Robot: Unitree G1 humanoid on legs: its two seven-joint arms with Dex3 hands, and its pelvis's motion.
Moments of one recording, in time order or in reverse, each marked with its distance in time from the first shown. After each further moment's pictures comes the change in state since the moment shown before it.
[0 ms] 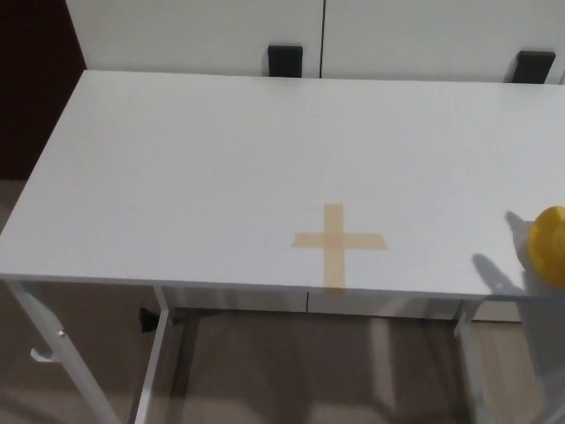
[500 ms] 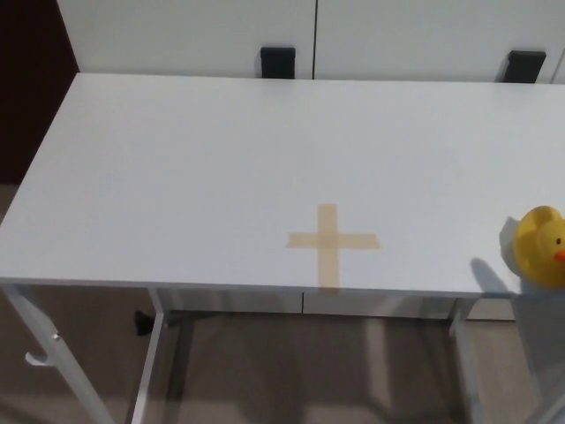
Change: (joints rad) left_arm 0.001 -0.002 -0.017 -0.002 0.000 0.000 0.000; right_arm 0.000 0.090 -0.014 0.040 0.005 -0.059 -0.052
